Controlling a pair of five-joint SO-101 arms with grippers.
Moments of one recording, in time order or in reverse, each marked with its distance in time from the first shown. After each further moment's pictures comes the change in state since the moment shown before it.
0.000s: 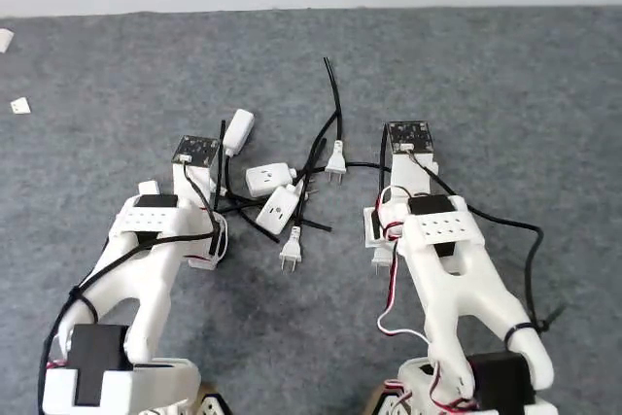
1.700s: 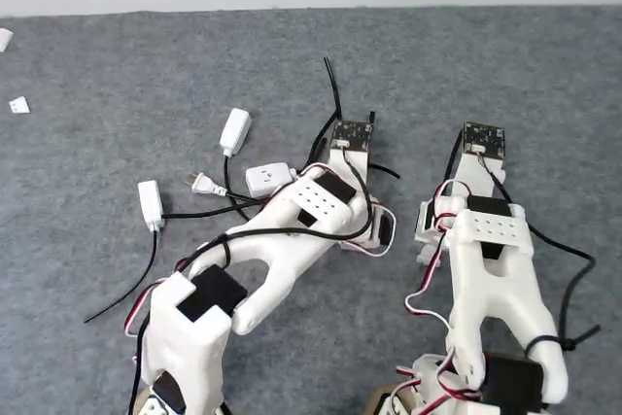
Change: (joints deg) left arm 38.8 30.1 -39.9 5.5 39.1; right arm 15.7 0.0 0.0 0.0 2.1
